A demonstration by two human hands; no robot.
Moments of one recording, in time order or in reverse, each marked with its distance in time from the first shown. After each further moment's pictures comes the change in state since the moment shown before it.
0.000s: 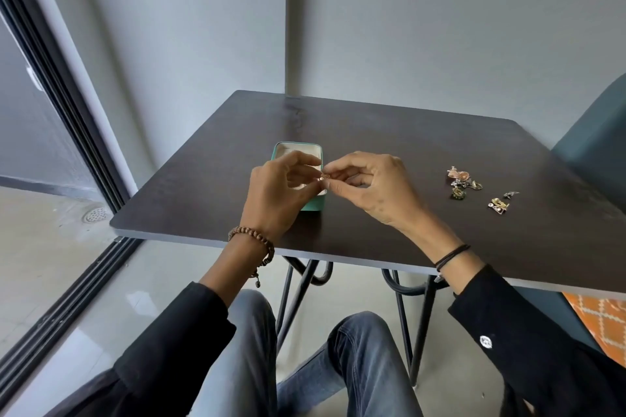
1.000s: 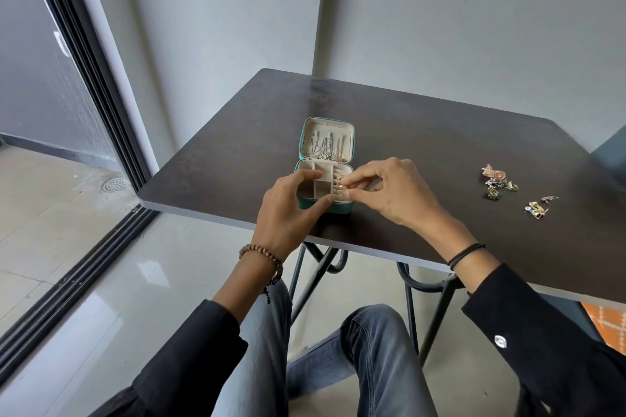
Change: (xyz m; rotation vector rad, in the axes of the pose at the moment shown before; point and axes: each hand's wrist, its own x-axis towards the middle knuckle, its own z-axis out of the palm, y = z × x) left_hand -0.034 -0.042 -0.008 0.183 -0.018 -0.131; right_hand 0.006 0.009 0.023 -0.308 -0.180 0.102
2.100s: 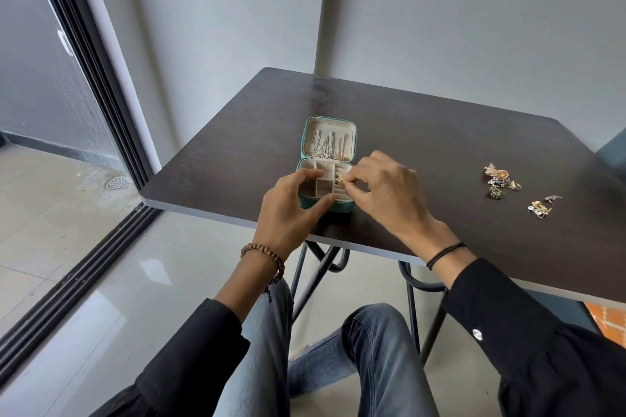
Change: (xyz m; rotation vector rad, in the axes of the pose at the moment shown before) left_hand 0.000 -0.006 0.004 -0.018 0.012 0.006; right_hand 0.003 0.006 0.024 -0.422 0.291 -0.304
